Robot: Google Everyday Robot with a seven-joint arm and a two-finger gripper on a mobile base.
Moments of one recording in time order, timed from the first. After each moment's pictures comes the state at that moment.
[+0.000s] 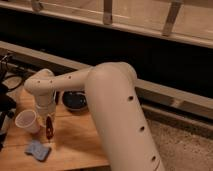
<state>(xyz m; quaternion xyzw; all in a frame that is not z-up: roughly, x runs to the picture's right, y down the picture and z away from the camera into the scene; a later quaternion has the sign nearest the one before) -0.307 0.171 0.767 -0.41 0.14 0.45 0.78</state>
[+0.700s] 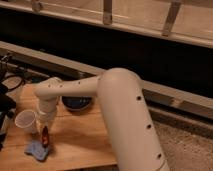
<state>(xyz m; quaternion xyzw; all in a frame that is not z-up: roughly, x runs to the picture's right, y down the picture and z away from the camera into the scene) -0.327 0.219 0.758 -0.52 0.08 0.42 0.74</state>
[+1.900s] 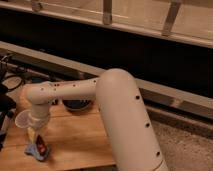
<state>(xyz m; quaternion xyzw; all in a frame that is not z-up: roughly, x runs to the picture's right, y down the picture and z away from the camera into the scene) -0.349 0.243 0.720 -0.55 0.03 0.30 0.78</state>
